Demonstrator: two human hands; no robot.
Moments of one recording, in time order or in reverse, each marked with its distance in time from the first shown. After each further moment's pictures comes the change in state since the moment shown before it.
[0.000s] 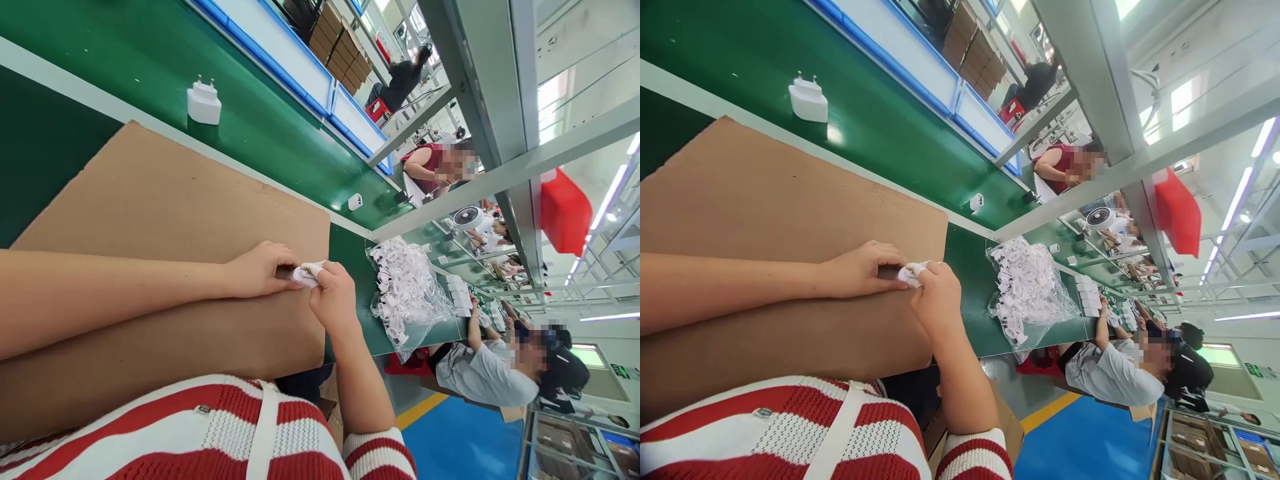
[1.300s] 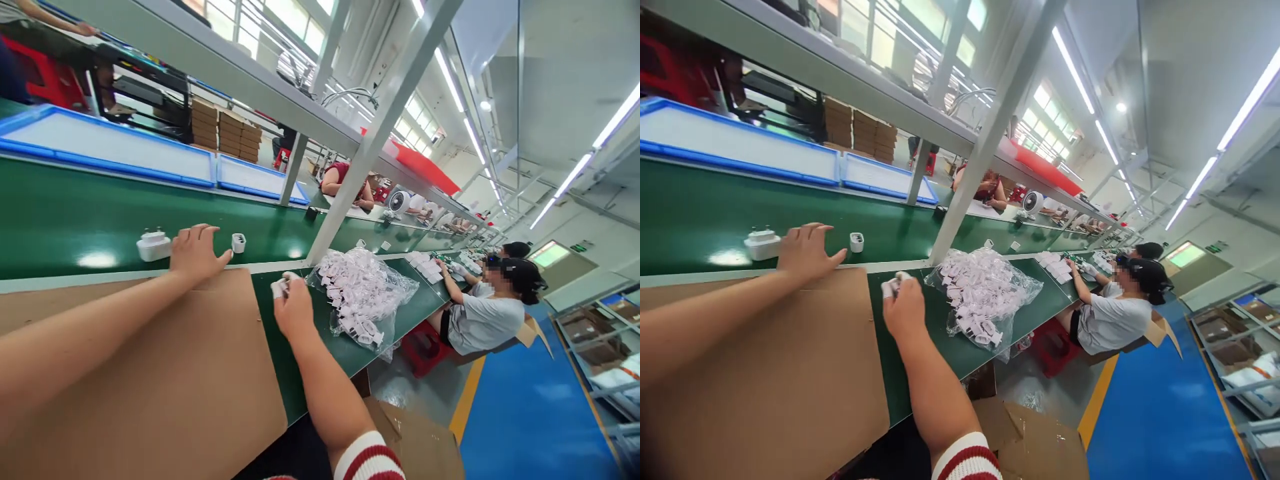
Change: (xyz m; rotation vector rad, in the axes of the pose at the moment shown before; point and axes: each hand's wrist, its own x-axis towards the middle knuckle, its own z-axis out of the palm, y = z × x) left_hand 0.160 -0.033 -0.048 0.575 0.354 -0.210; right_hand 0.017 0.082 0.028 0.120 0.451 0.437
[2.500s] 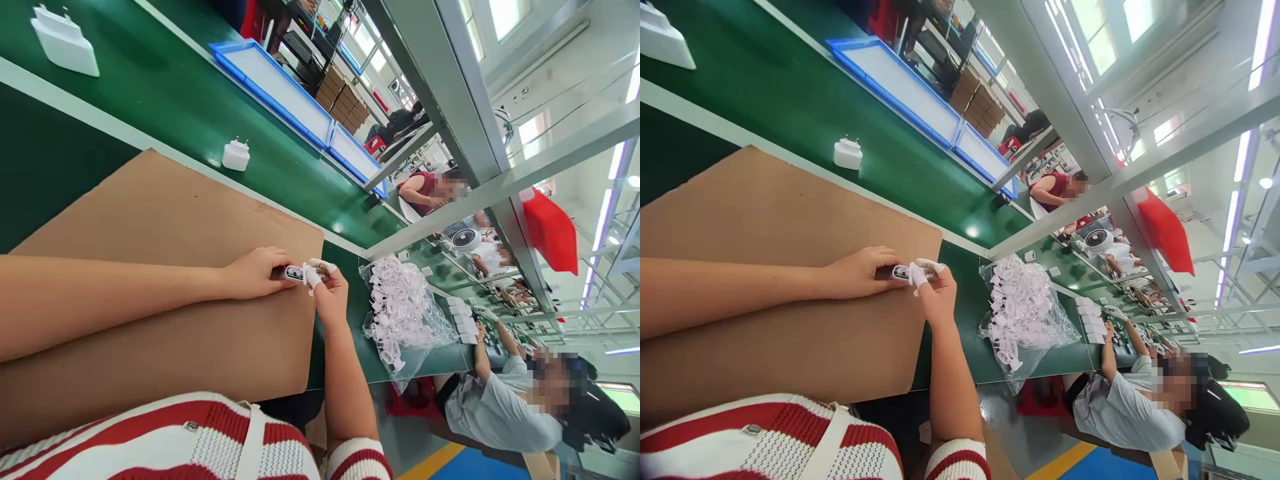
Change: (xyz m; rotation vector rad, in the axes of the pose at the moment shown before) left_hand -0.153 0.009 -0.018 -0.475 -0.260 0.114; right_hand -0.022 -0.050 0.002 0.872 -0.405 0.267
